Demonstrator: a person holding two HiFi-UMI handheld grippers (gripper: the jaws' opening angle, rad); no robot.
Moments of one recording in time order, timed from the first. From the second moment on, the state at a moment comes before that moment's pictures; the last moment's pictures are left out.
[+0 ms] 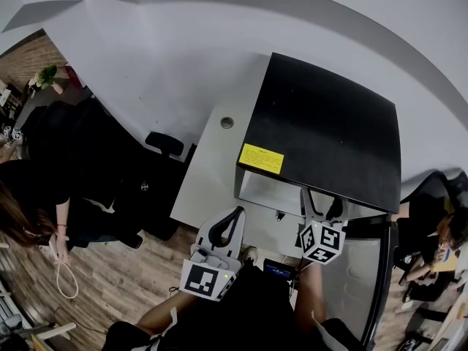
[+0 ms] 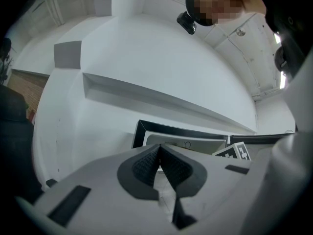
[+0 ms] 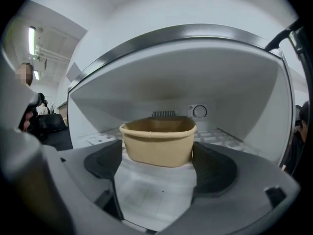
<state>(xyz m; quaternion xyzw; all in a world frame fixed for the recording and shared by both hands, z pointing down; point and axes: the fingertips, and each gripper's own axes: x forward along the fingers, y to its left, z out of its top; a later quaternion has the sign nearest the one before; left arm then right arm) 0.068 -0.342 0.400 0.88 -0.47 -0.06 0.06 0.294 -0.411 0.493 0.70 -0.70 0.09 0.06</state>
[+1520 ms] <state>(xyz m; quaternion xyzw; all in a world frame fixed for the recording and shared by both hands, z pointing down) 0.066 -0.280 0.400 0.92 -0.38 -0.06 0.07 0.218 -0.238 0.434 0.71 -0.69 0.09 -0.02</state>
